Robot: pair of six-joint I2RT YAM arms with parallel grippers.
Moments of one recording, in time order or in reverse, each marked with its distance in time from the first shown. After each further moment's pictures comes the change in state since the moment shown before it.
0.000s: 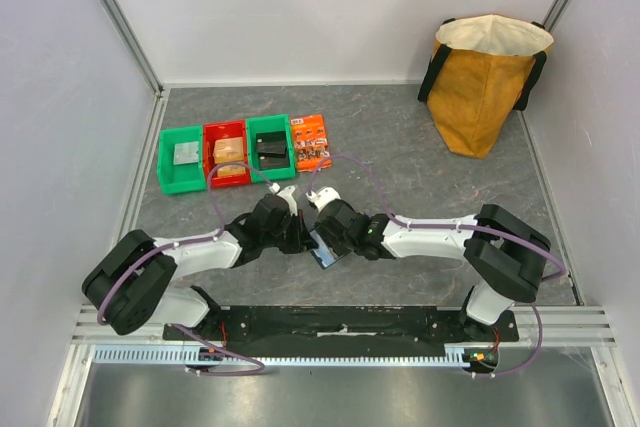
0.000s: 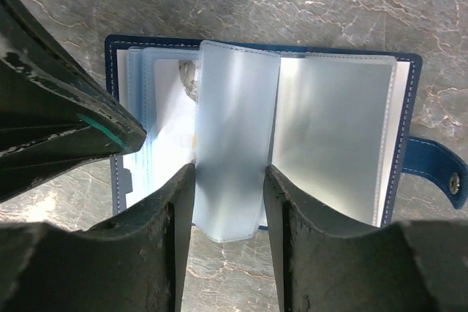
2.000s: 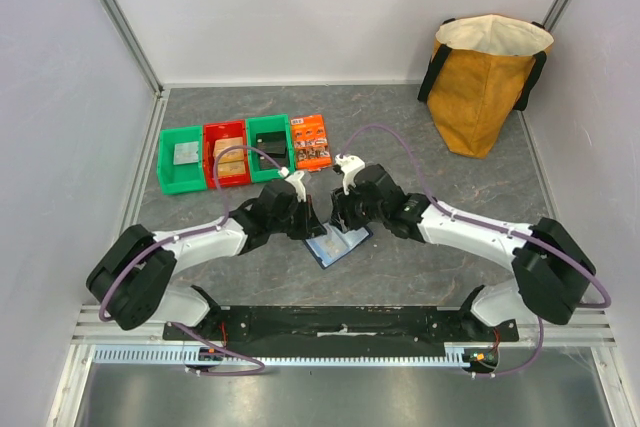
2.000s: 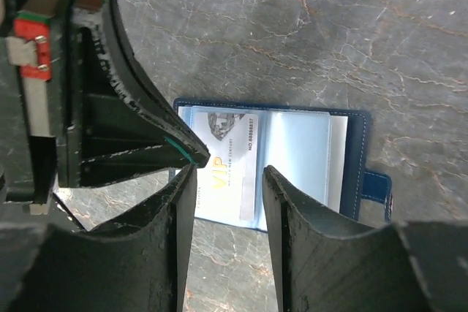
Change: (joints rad) left arm 0.000 0.023 0.148 -0.064 0.020 0.049; right arm -0.203 -0.237 -0.021 0.038 -0.292 -0.002
